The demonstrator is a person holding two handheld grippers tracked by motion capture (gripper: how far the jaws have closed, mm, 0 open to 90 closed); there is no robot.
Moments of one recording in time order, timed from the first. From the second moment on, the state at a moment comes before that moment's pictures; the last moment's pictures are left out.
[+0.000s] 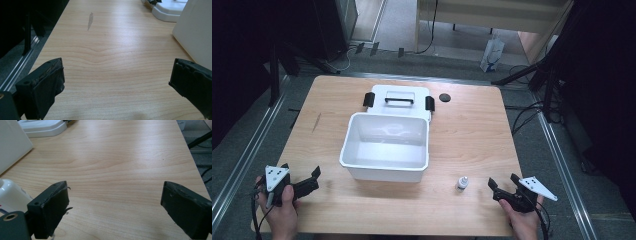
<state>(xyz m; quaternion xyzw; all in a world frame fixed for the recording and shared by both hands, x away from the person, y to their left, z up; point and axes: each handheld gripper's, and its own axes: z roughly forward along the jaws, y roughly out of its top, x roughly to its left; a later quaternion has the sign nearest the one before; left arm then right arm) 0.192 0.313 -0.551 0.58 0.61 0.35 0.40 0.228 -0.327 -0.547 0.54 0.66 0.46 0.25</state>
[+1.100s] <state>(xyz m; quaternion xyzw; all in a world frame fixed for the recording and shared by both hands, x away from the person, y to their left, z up) 0.192 0.314 -0.551 0.59 0.61 0.34 0.40 0.249 -0.305 -0.502 0.48 0.81 0.27 0.20</state>
